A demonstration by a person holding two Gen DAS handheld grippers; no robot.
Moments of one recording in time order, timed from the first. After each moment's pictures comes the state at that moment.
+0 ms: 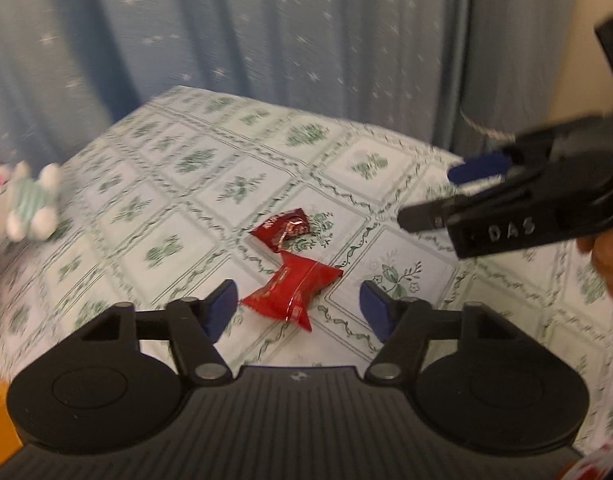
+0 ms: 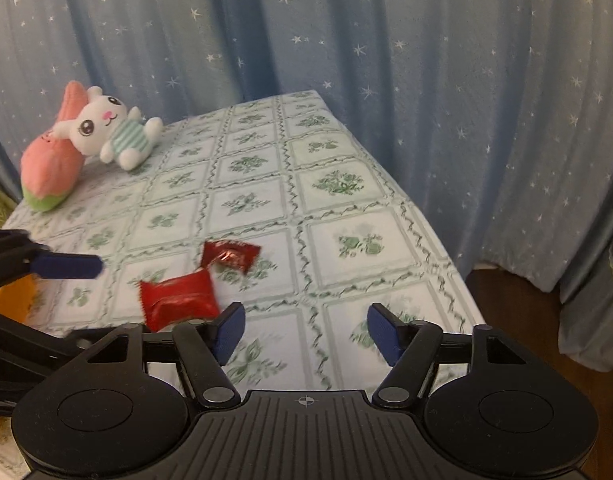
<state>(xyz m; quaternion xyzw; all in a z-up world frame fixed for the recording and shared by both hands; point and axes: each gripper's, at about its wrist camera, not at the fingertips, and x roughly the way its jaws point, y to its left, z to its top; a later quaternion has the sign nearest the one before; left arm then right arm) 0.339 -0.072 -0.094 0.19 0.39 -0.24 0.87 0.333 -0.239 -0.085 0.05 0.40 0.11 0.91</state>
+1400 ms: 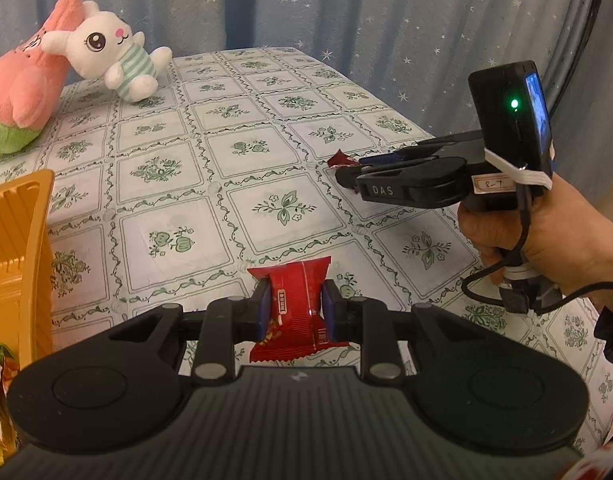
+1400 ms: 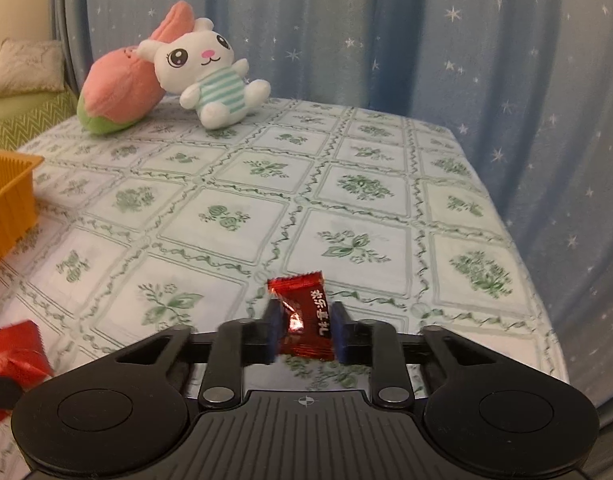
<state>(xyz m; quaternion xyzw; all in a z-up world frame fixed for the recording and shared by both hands) 0.270 0.003 -0.097 -0.01 0.42 -0.11 0.90 0.399 -0.153 -0.134 -0.09 0.35 0.26 0.89</state>
